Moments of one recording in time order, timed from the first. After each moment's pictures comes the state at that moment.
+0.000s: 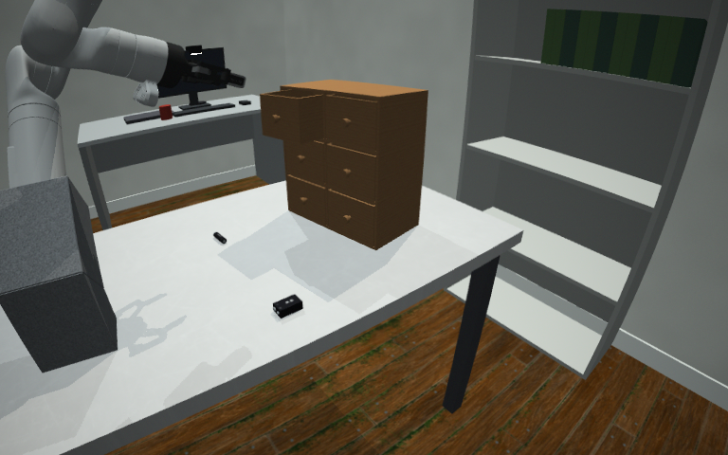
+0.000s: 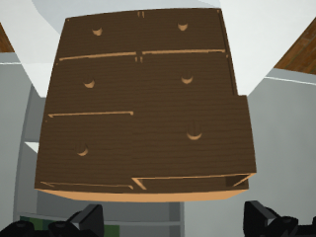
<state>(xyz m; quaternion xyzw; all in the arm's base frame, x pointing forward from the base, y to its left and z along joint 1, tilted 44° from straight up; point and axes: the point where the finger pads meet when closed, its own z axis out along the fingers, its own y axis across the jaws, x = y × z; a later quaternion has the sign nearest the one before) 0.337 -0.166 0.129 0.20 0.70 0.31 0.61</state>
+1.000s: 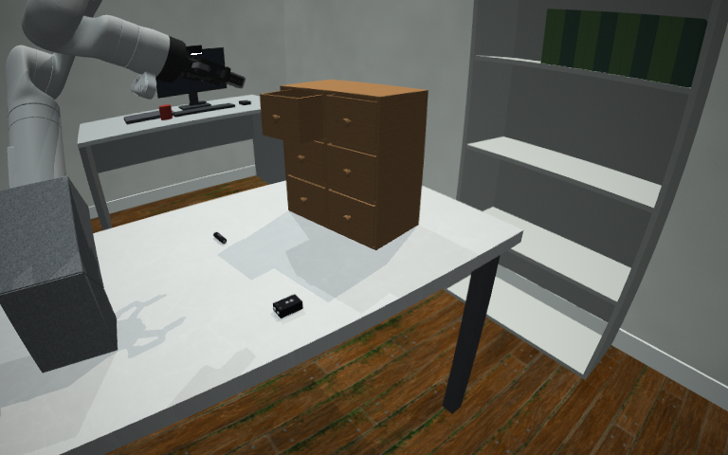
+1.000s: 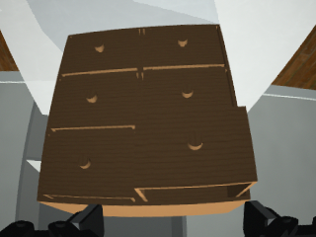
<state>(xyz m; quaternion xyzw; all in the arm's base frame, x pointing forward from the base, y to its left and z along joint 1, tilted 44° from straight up) 0.336 -0.167 0.128 0.19 0.72 0.32 0.58</state>
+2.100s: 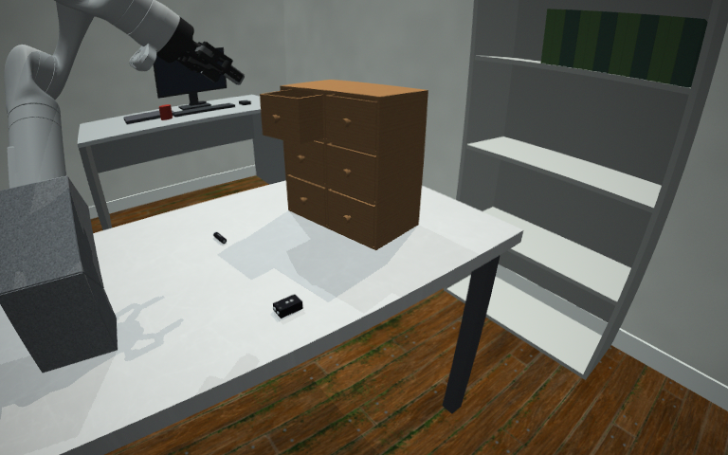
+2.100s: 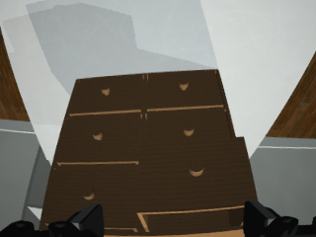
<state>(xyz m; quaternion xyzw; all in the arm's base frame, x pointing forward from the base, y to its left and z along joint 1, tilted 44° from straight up) 0.332 -0.173 0.131 0.16 0.79 0.34 0.49</state>
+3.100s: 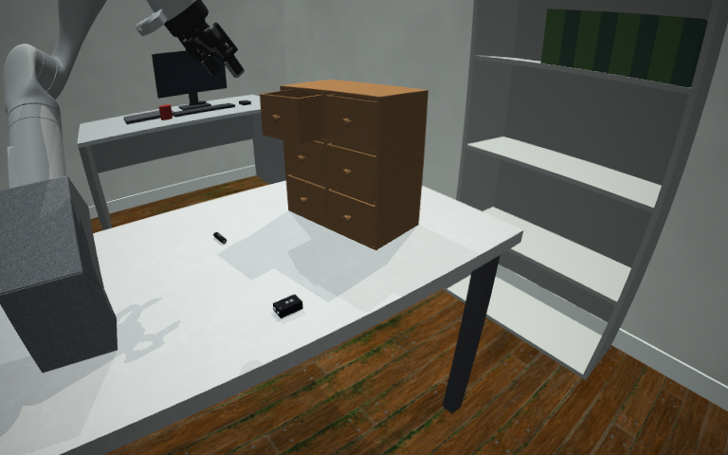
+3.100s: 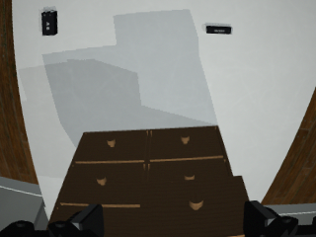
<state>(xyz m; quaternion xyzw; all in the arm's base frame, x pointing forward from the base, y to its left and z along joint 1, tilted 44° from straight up) 0.329 -0.180 0.140 0.10 0.85 0.36 0.37</state>
